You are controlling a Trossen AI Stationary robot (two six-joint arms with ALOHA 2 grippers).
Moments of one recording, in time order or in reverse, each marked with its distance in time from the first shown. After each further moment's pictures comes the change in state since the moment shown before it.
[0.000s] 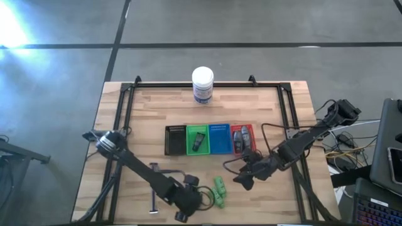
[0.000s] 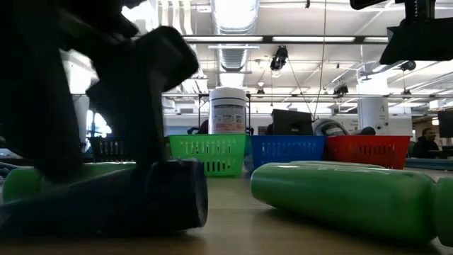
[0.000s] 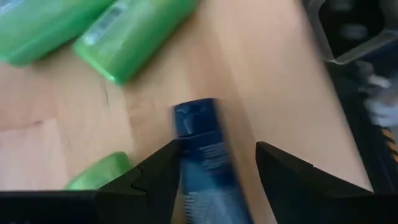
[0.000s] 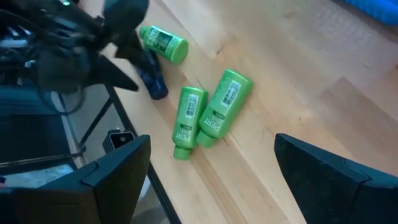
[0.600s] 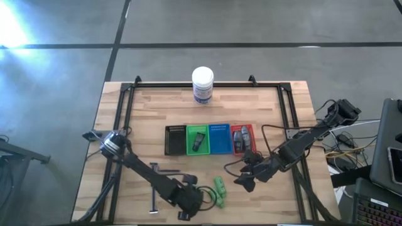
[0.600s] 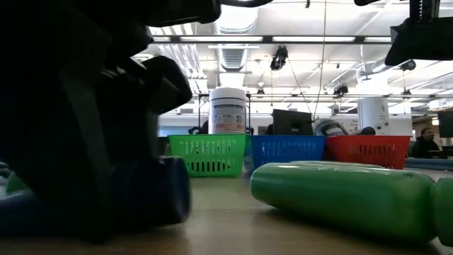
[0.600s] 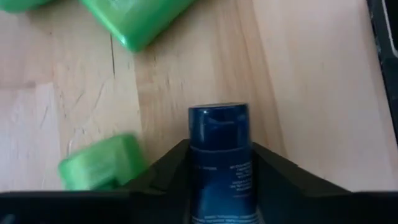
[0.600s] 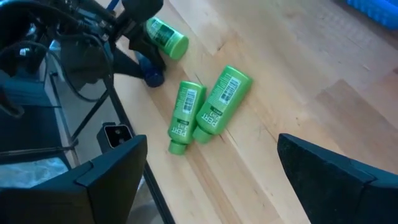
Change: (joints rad) left arm 0.001 0.058 0.047 -0.078 -0.017 -0.119; right arm 0.015 0.000 0.000 -0.008 0.010 -0.039
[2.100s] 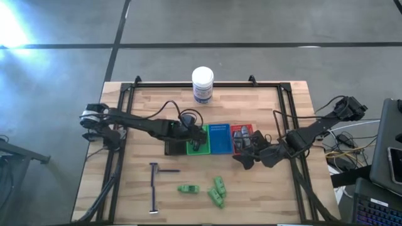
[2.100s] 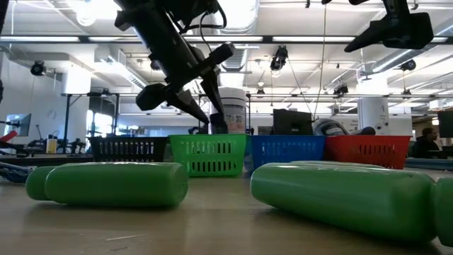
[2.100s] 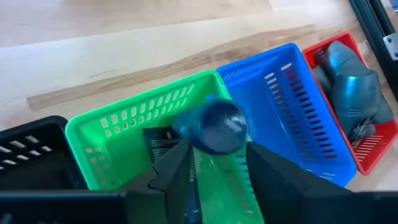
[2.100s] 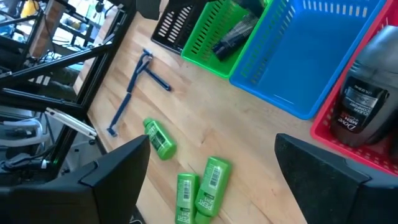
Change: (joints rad) left arm 0.564 -0.428 -0.369 0.156 -0.249 -0.751; right arm -0.086 -0.160 0.000 -0.102 0.263 0.131
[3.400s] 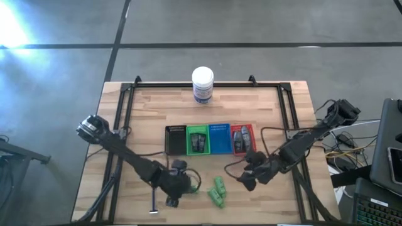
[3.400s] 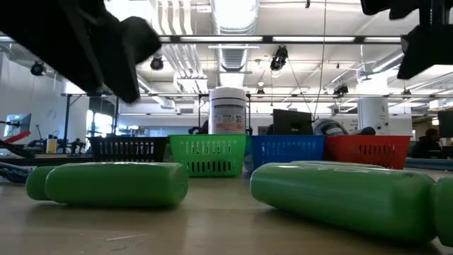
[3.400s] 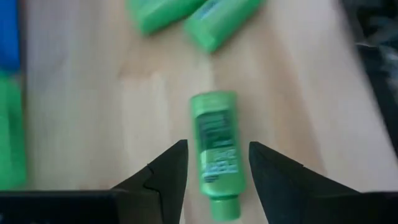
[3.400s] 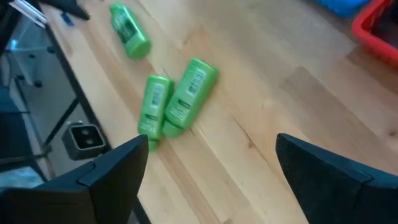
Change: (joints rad) left arm -0.530 0.061 0.051 -0.076 0.182 0.845; right arm 0.101 0.164 0.003 -0.004 -0.230 -0.077
